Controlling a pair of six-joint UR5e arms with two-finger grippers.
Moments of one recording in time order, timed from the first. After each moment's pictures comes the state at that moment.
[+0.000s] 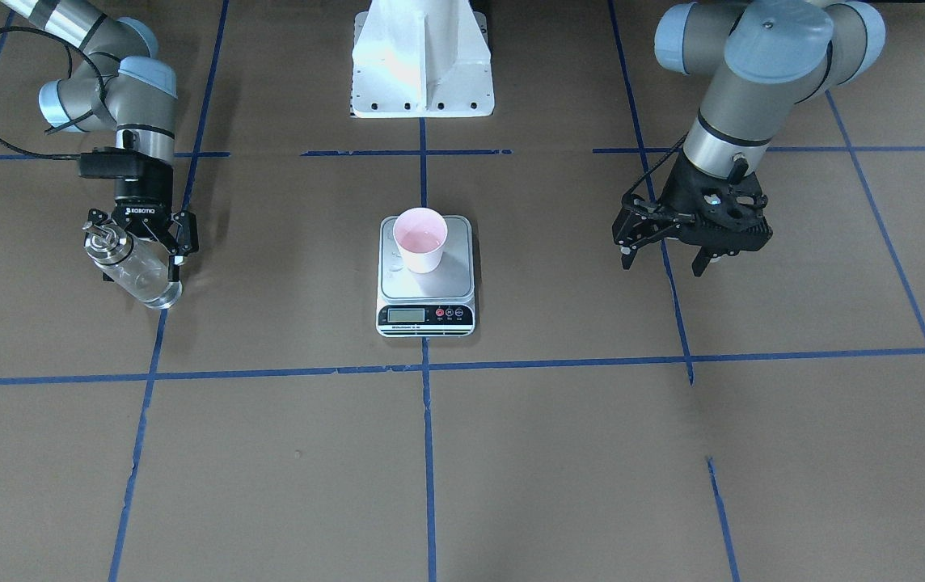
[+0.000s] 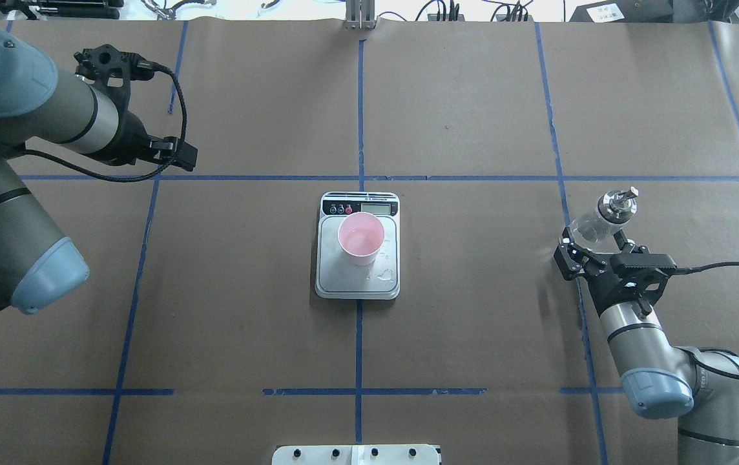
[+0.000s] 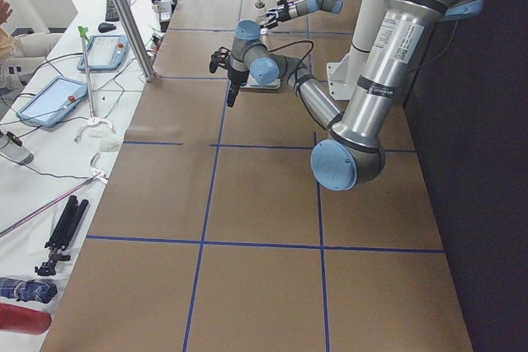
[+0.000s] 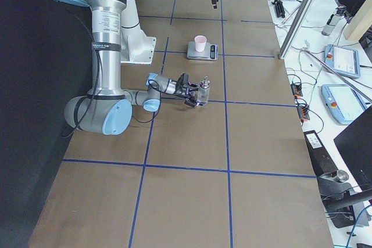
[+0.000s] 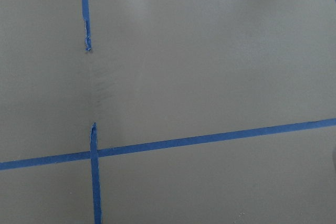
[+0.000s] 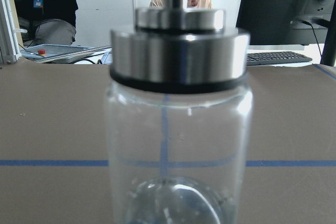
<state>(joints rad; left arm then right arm) -0.83 -1.95 -1.89 -1.70 -1.93 -0.89 0.23 -1.61 1.60 -0.62 0.55 1.35</state>
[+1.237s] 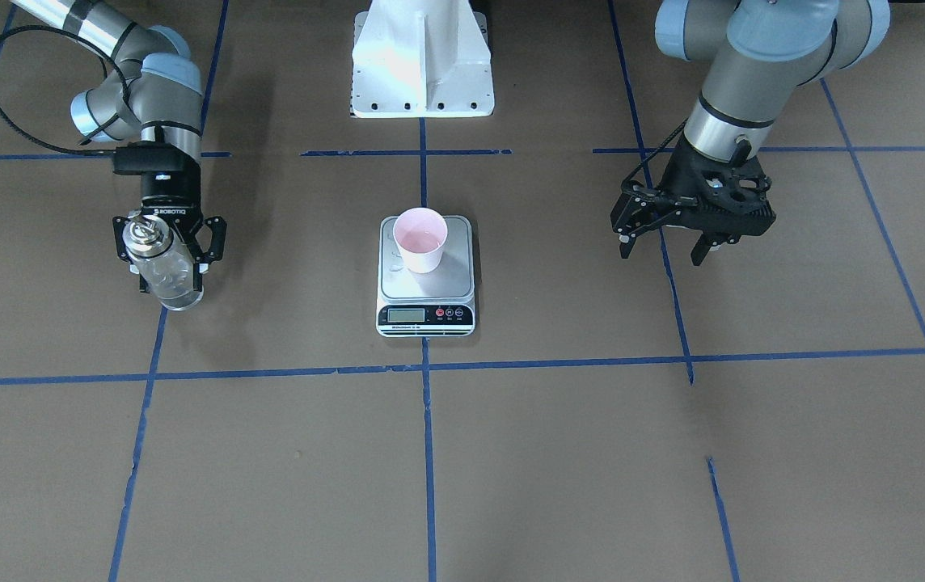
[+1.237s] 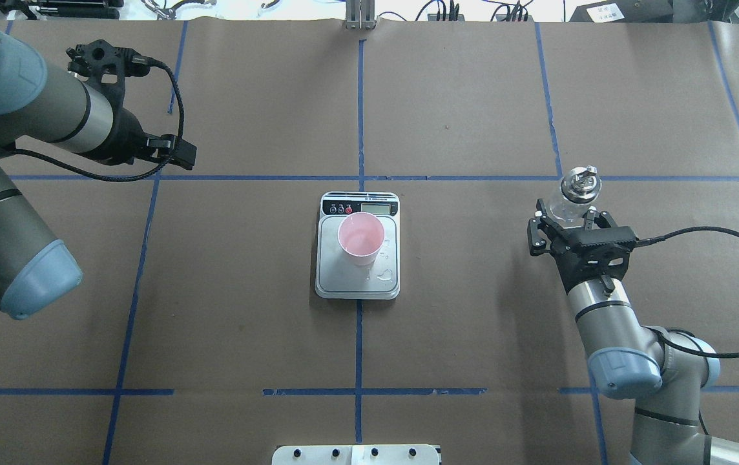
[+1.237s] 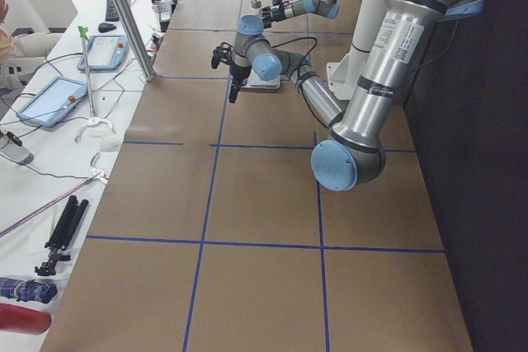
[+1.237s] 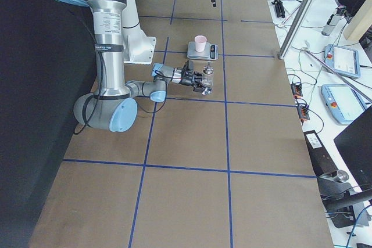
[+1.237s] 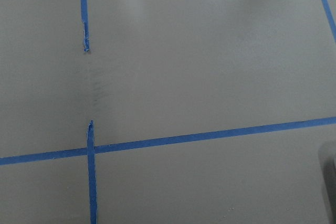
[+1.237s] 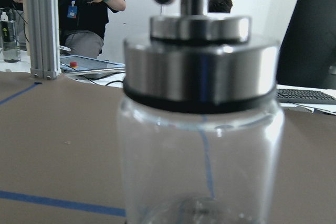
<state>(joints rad) -0.83 -1.95 -1.94 -1.67 -1.93 -0.91 0.28 -1.48 1.63 -0.58 0.54 1.02</state>
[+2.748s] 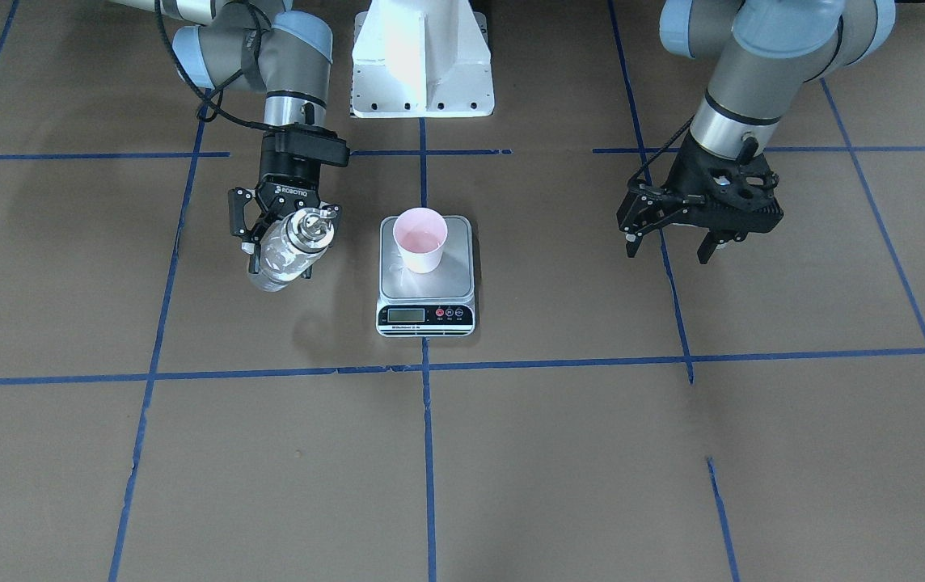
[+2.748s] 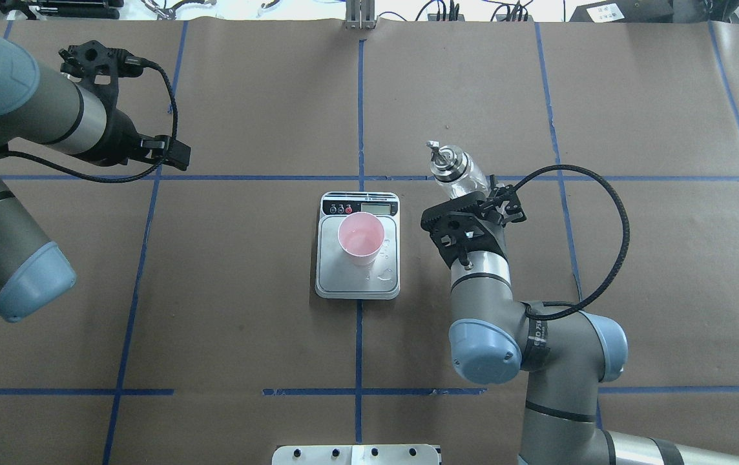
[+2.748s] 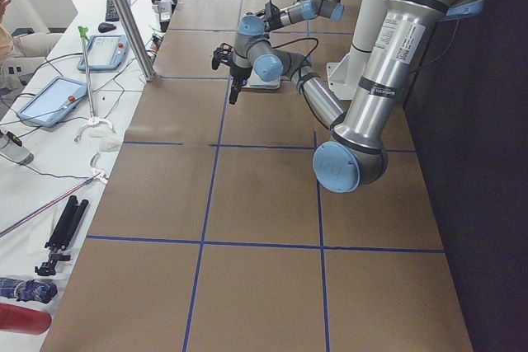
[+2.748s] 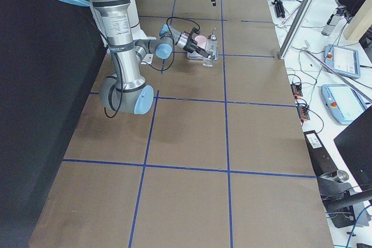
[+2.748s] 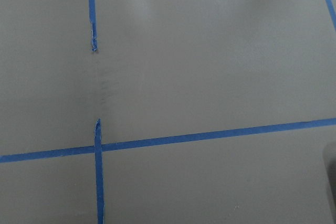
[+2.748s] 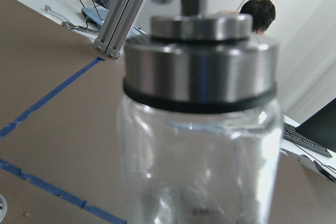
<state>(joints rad) -0.83 -1.93 -1.94 -1.67 -1.93 -0.91 0.27 -1.15 1.81 -1.47 0.64 0.90</state>
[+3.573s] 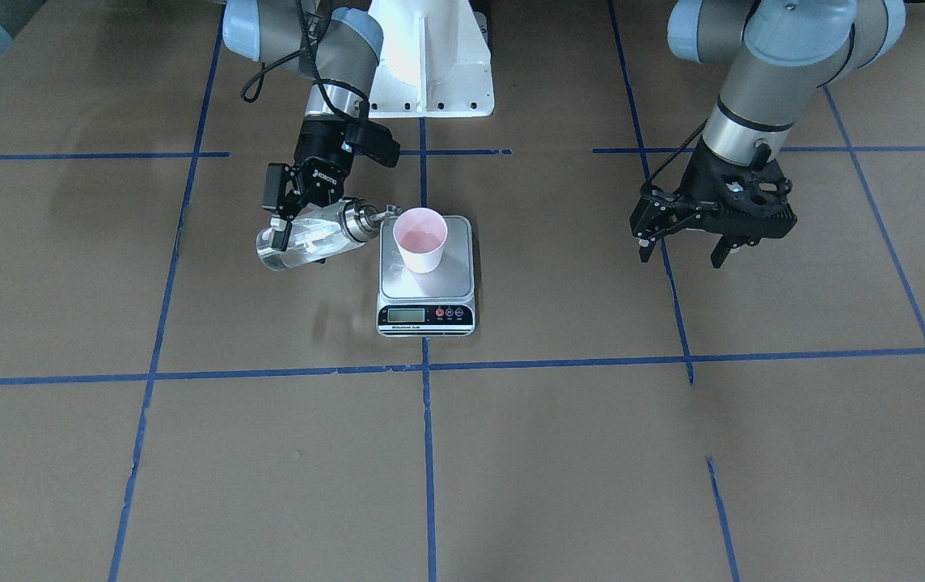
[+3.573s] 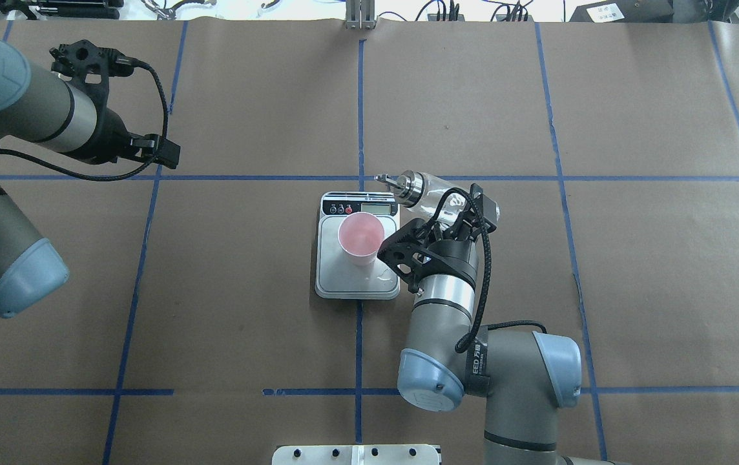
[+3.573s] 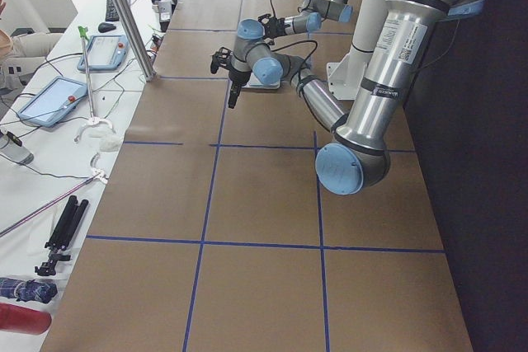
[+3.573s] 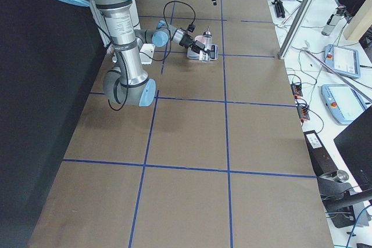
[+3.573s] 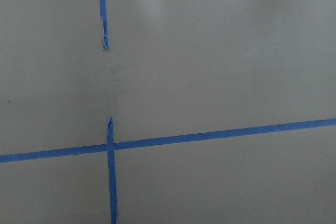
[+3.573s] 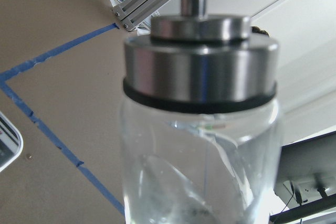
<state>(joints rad) -0.85 -1.92 -1.94 -1.67 -1.93 -0.87 0.20 -1.08 1.80 -1.83 0.49 0.78</state>
